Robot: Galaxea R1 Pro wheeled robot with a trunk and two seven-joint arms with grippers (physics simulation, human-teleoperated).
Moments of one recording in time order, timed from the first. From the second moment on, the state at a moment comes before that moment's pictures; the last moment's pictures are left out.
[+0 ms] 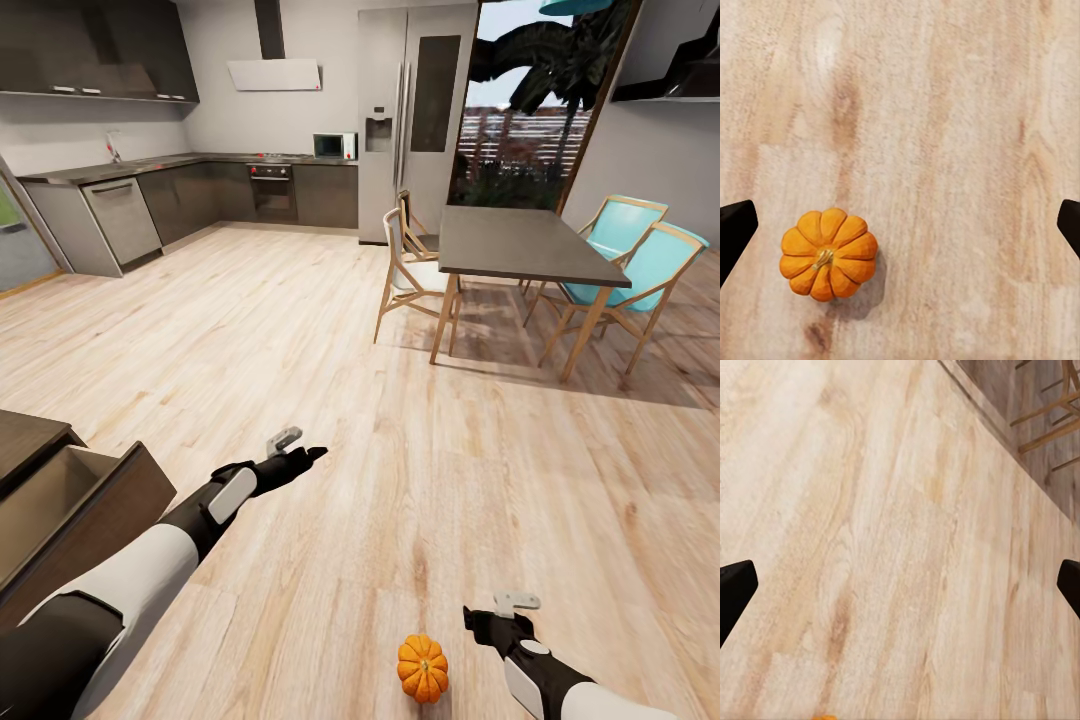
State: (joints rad) left arm -0.95 0.04 -0.41 -0.46 0.97 0.36 -0.17; right arm -0.62 -0.05 0.33 -0.09 -0.42 -0.18 -0.05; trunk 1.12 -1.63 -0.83
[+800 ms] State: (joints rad) left arm -0.95 0.04 -0.41 -0.46 0.97 0.36 -0.17; right arm -0.62 -0.05 0.33 -0.09 -0.42 -0.18 -0.05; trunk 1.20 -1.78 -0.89
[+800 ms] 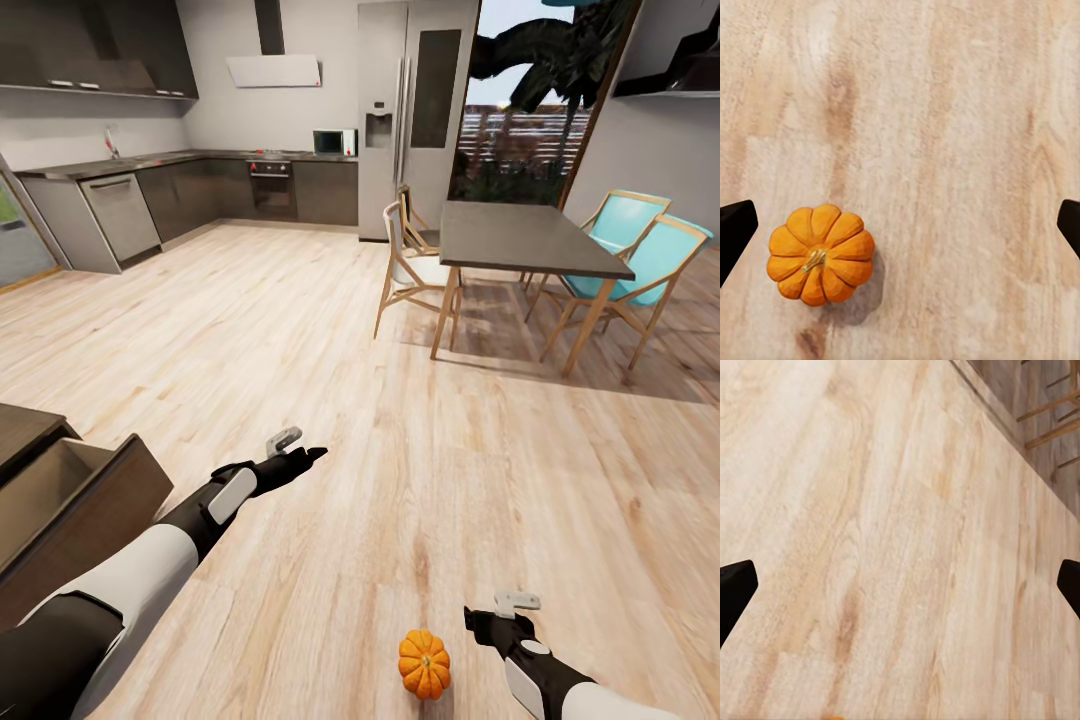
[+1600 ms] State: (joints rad) left arm -0.95 0.04 -0.41 -0.46 0.97 0.36 -0.17; right arm -0.62 -0.05 0.33 -0.09 -0.42 -0.18 -0.05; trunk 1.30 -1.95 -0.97
